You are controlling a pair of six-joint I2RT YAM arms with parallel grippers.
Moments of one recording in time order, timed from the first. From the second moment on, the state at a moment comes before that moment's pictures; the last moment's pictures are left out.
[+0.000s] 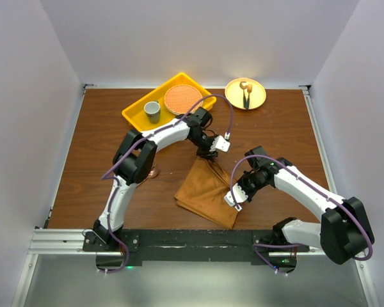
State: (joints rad) left arm -0.66 2.28 1.79 -0.70 0.77 1.17; right arm 0.46 1.21 0.70 -0.81 -0.48 -1.84
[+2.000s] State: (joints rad) left arm -0.72 1.91 1.23 -0.62 0.65 0.89; right arm 0.49 1.29 0.65 -0.85 -0.53 -1.80
